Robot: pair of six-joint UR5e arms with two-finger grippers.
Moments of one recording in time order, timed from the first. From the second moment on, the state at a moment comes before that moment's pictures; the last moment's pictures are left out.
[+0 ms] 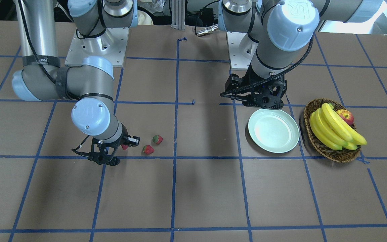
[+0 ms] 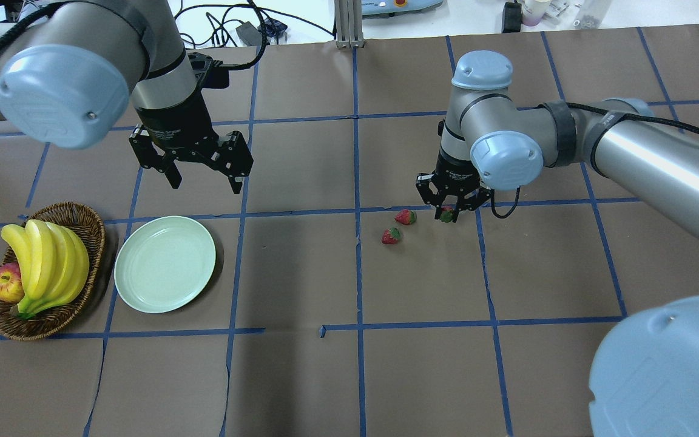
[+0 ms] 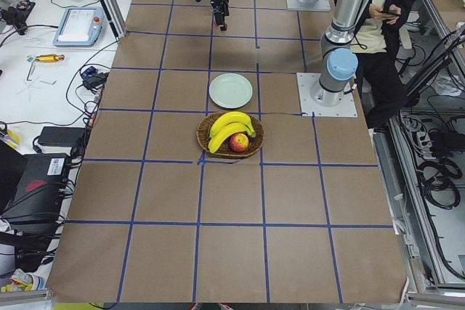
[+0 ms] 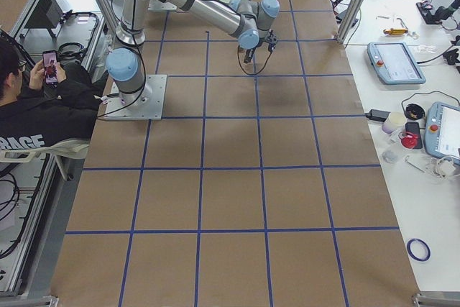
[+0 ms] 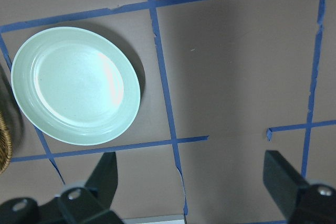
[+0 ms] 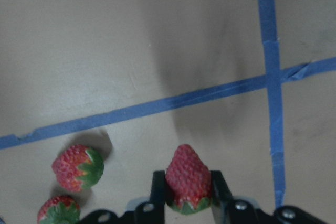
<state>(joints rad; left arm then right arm) -1.65 -1.68 -1.59 -1.62 1.60 0.04 1.67 -1.17 1.73 -1.92 -1.53 0.32</state>
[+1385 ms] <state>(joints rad) -1.43 -1.69 -1.65 -1.54 1.59 0.16 1.97 -1.10 1.55 -1.89 -1.39 0.39</state>
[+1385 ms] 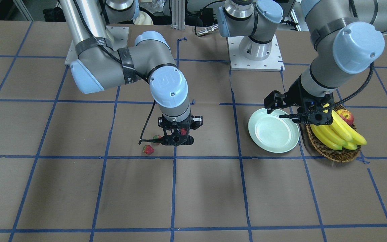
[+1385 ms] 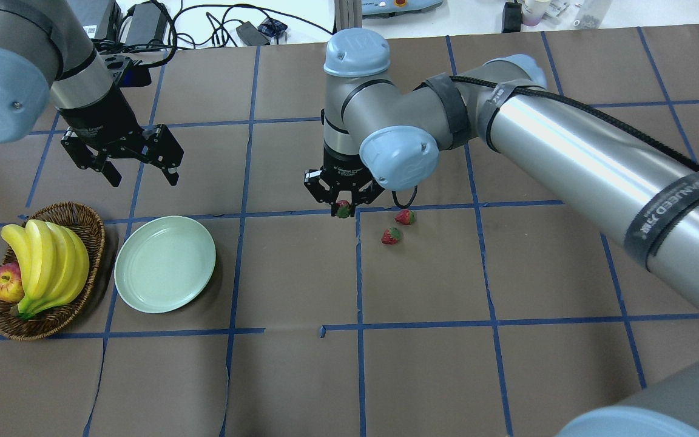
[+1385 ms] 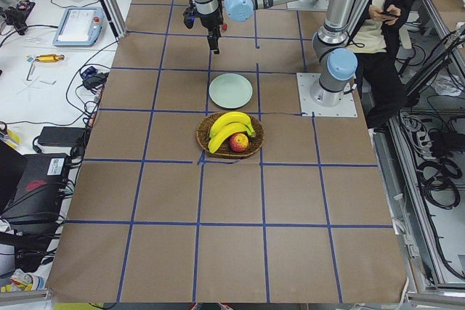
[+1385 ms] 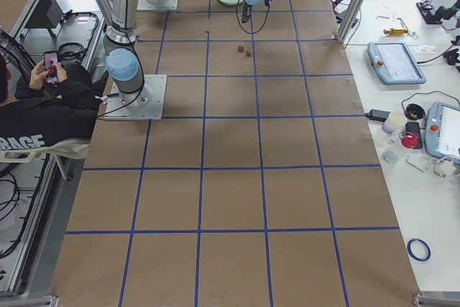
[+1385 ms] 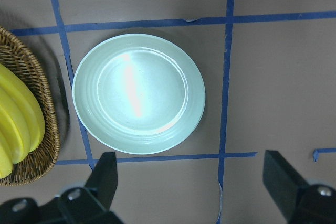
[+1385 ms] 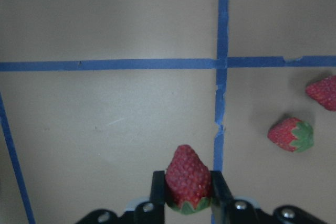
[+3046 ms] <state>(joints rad) -1.44 -1.71 -1.66 -1.53 1.59 0.16 1.98 -1.11 1.55 -1.94 -1.45 0.37</state>
